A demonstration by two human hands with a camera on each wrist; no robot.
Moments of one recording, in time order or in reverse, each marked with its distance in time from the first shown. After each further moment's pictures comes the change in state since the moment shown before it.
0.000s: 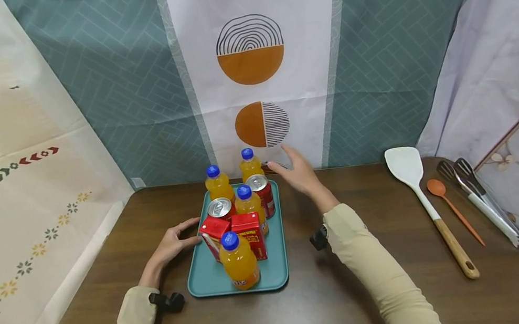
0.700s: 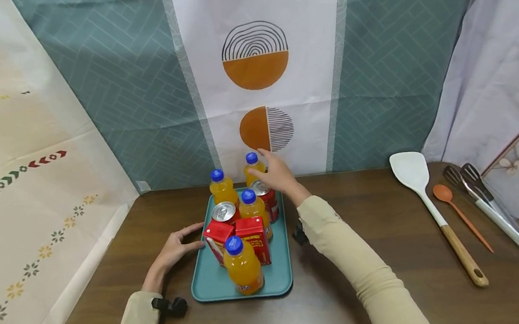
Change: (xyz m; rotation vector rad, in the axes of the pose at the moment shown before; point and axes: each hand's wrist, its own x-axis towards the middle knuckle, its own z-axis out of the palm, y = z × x) left_hand 0.002 -0.012 0.000 -0.039 0.007 0.025; right_hand 0.036 -0.025 0.045 -0.071 -0.047 -0.101
